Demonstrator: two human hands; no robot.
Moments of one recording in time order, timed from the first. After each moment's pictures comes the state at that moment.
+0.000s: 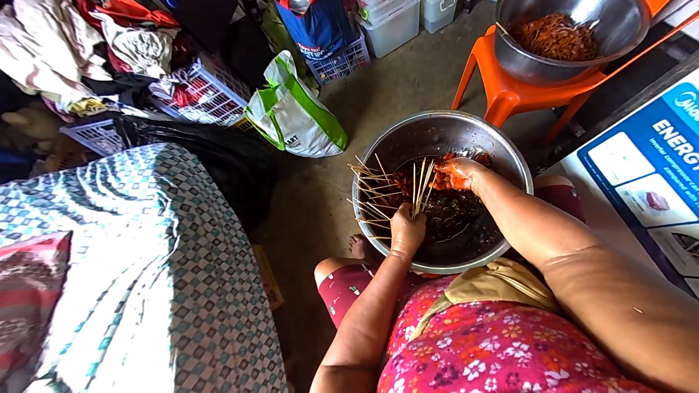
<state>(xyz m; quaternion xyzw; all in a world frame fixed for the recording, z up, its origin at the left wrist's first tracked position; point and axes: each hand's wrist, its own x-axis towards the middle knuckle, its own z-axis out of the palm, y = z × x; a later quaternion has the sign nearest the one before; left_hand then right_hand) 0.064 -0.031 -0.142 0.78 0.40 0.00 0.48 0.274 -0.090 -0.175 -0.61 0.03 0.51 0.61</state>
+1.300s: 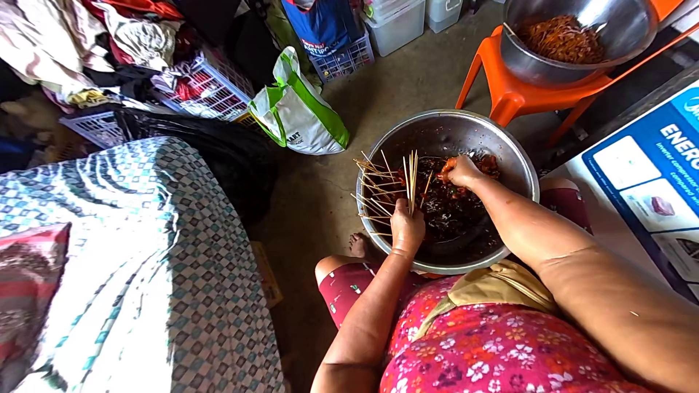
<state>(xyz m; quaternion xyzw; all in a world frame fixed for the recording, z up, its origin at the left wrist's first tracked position) 0.066 -0.029 -0.148 0.77 0.42 0.05 0.48 0.296 -0.086 -0.212 -0.86 -0.27 0.33 0.28</state>
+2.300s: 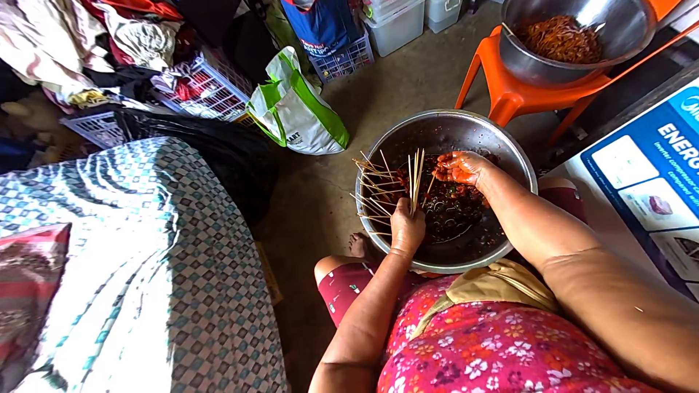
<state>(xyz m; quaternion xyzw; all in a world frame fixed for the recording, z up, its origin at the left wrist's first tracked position) 0.063 -0.029 -0.149 0.76 0.39 0.07 0.51 0.286 -0.091 -0.170 -0.57 0.00 0.50 0.65</state>
